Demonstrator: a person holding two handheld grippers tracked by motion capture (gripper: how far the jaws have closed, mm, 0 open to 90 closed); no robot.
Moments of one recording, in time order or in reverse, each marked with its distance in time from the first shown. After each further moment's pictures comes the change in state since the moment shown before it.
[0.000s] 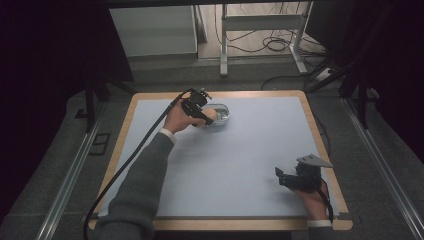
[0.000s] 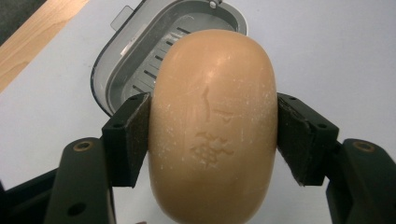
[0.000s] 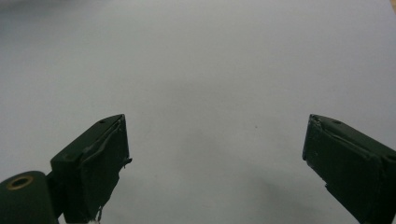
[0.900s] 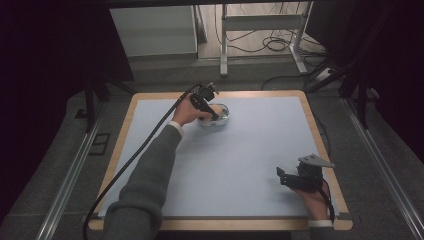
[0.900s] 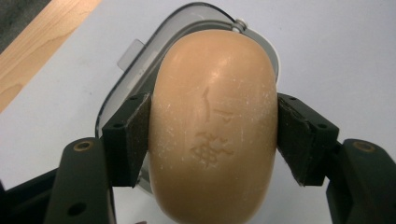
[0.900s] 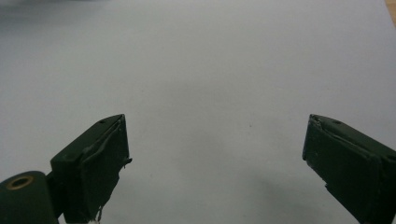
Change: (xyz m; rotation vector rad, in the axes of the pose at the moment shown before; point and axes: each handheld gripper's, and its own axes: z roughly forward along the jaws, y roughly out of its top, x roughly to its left) left arm 0.017 0.030 0.030 0.031 -0.016 -0.004; right arm -0.003 0.000 -0.001 -0.002 -0.005 0.014
